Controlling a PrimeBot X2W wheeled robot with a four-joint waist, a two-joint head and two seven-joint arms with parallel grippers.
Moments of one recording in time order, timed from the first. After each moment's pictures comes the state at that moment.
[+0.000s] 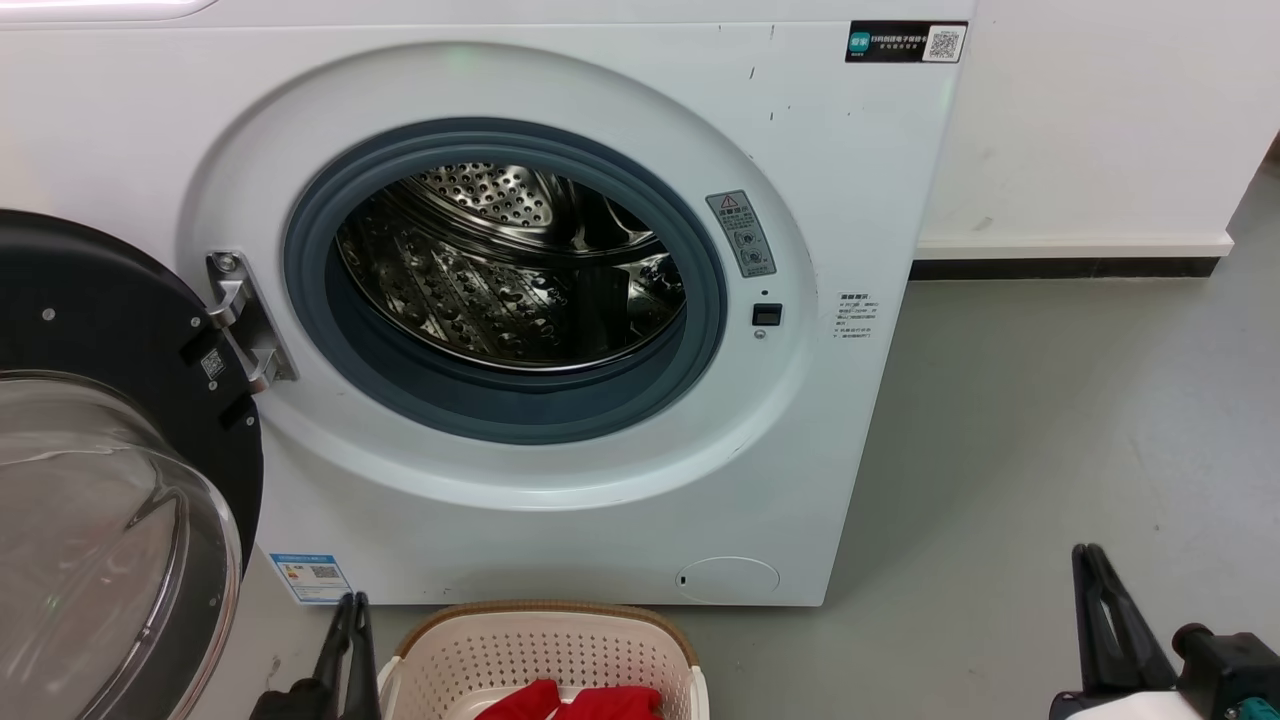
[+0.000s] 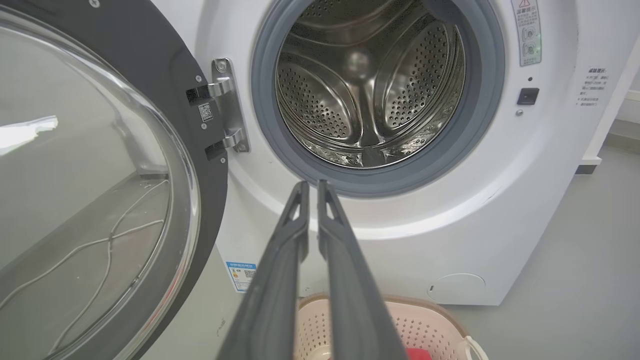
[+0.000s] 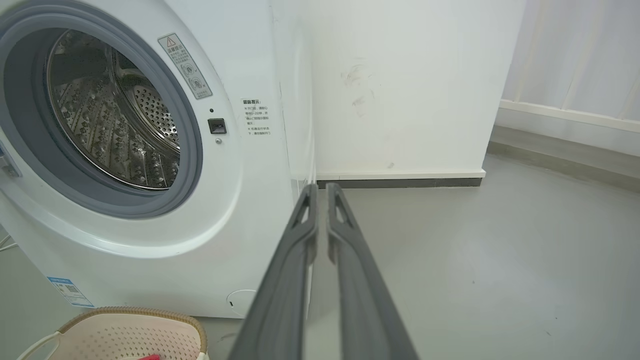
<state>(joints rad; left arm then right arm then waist) 0.17 0.06 0.00 0.06 -0.02 0.07 -0.26 0.10 -0.05 -0.11 0.13 0.06 0.13 -0.26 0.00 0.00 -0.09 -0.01</state>
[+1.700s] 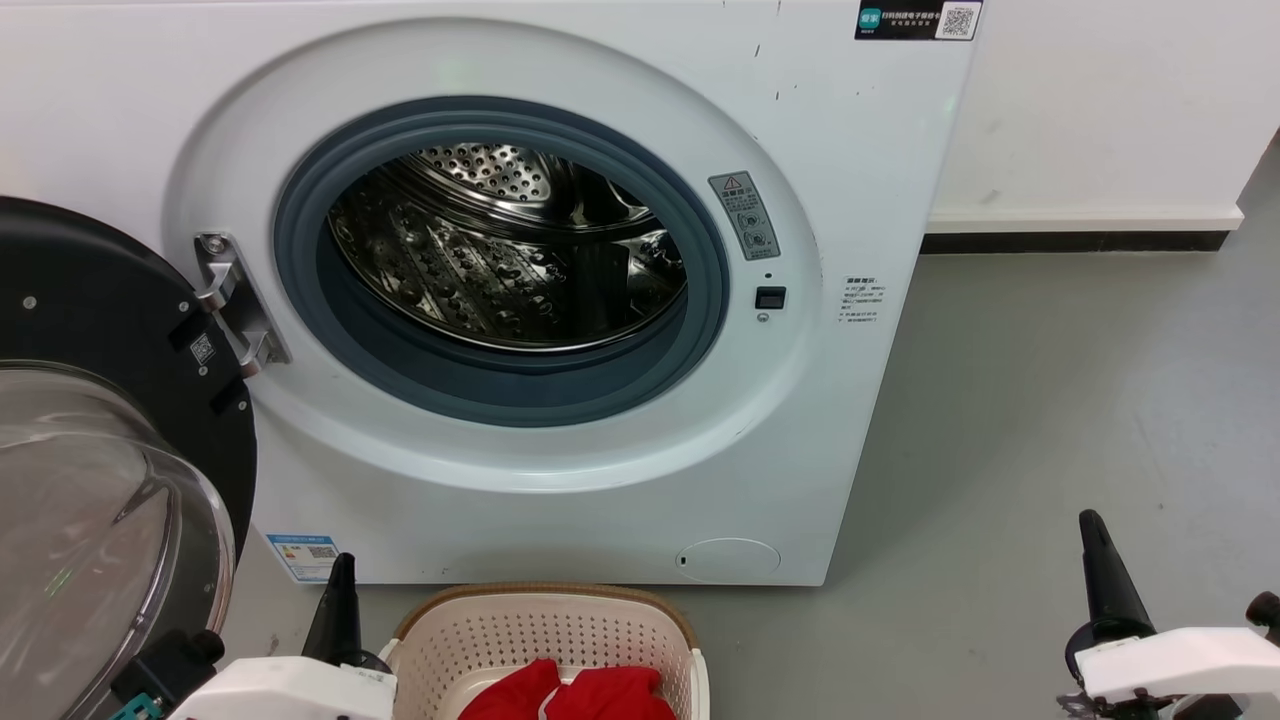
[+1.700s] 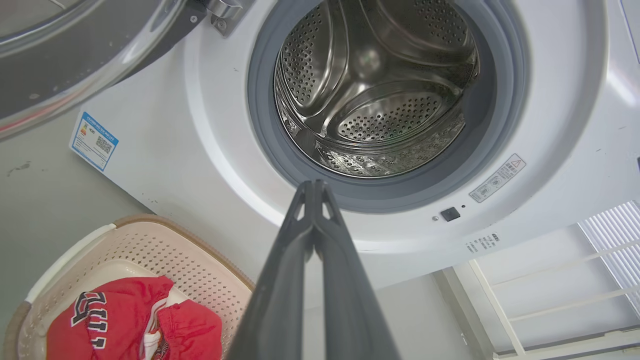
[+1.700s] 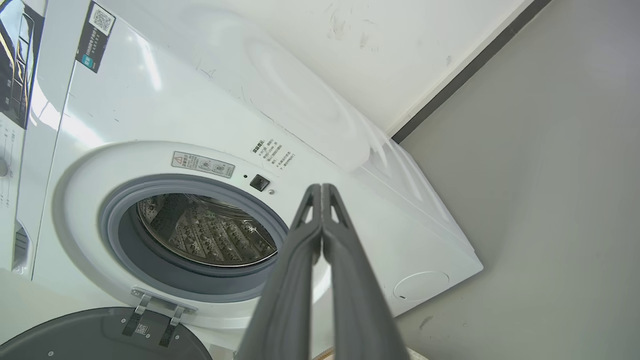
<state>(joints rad) 0.04 0.05 0.06 0.17 -0.87 -0.04 -0.06 0.01 -0.05 -0.11 0.20 0.89 0.13 -0.06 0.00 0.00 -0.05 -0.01</state>
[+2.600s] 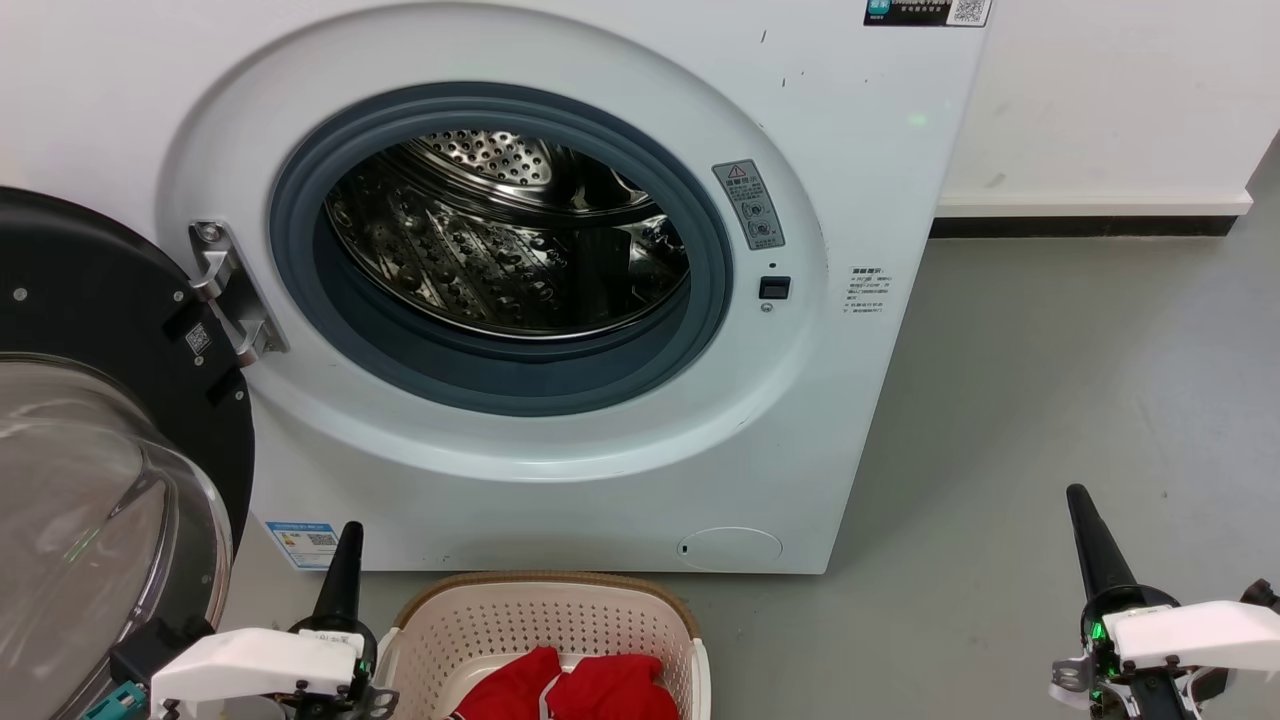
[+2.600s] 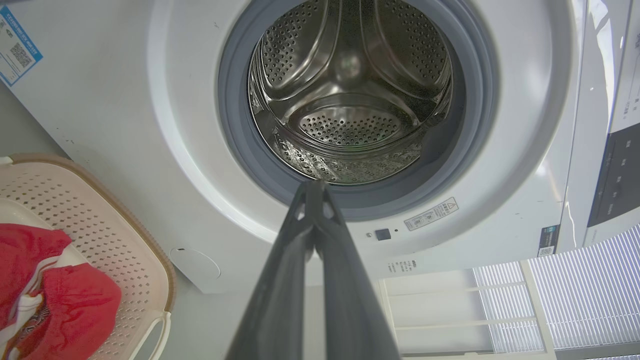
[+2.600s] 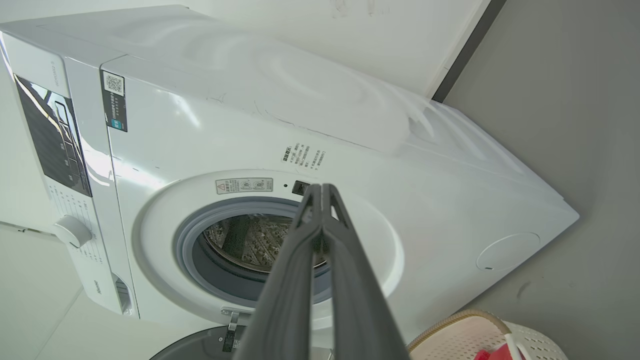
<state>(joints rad) -0.03 0.05 0.08 0.21 -1.23 -0.08 0.03 -0.04 -0.05 -0.11 0.22 1.24 0.13 0.03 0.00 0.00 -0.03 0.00</state>
